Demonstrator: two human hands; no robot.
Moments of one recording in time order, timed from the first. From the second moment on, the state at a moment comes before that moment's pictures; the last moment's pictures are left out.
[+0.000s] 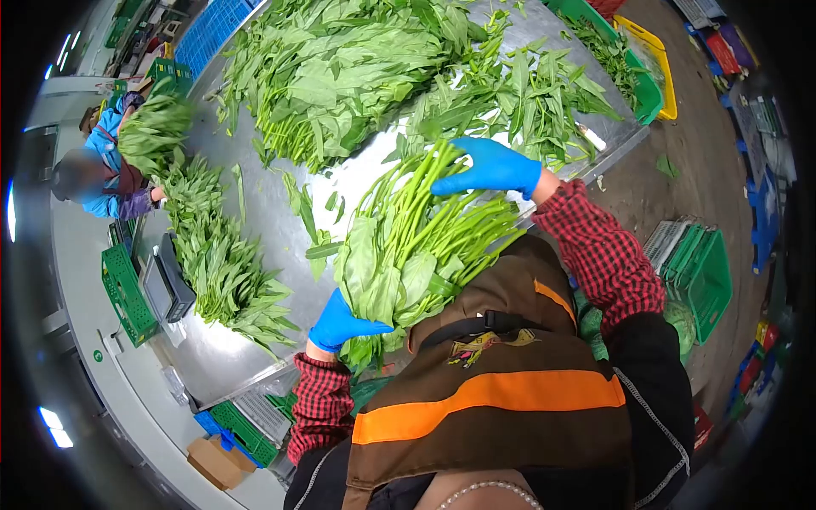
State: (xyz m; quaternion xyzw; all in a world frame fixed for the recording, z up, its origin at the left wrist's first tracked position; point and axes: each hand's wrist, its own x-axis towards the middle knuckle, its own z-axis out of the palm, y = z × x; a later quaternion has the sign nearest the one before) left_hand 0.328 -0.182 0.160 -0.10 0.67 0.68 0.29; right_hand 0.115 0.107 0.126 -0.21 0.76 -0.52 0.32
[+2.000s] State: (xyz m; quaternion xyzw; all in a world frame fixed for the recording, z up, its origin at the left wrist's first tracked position) left_hand 0.315 -0.158 0.155 0.03 0.84 0.48 0.23; right_hand 0.153 0.145 0.061 -0.09 0.71 -0.57 0.40
